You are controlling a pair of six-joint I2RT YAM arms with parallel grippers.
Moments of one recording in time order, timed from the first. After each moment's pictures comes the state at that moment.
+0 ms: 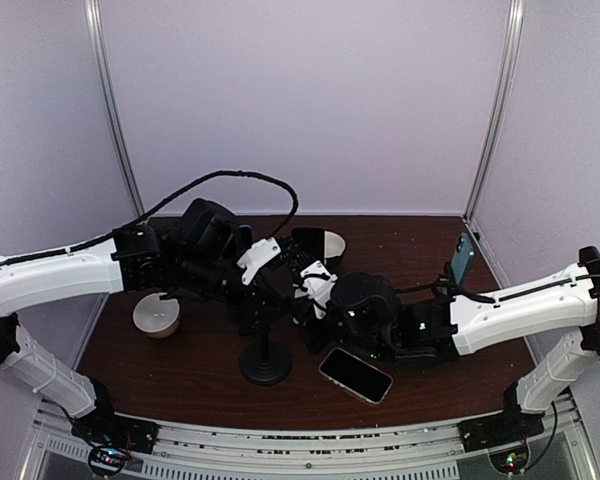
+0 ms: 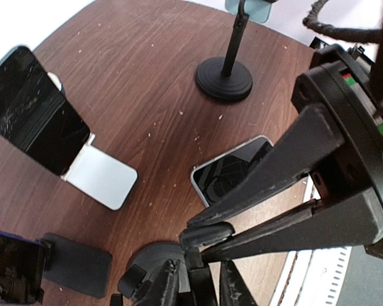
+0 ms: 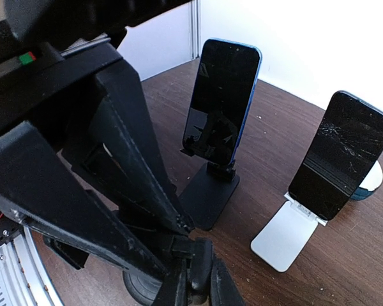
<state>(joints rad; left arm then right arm) -0.98 1.39 1.17 -0.53 0.22 0.05 1.29 1.54 1.01 0.14 0.47 0.22</state>
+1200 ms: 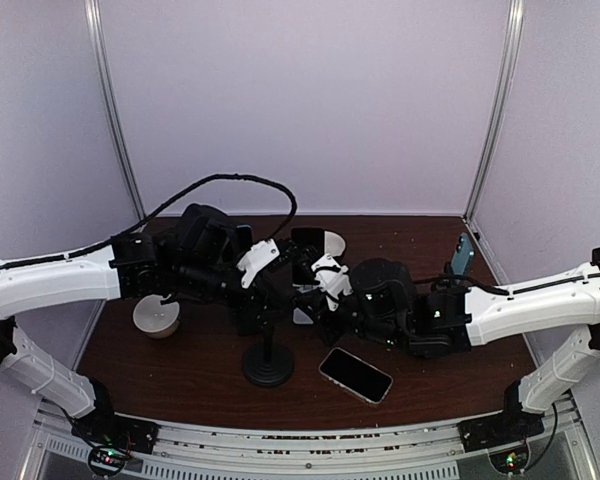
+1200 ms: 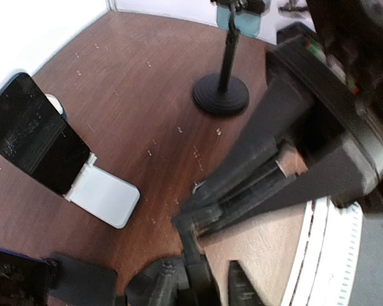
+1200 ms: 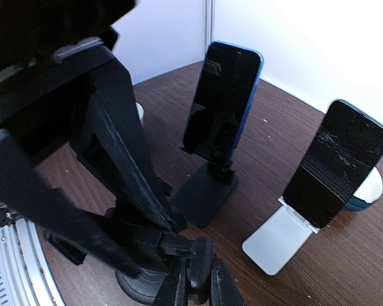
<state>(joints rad) -0.99 1.37 1.11 -0.44 0.21 0.09 1.21 1.46 0.96 0.12 0.34 0.16</state>
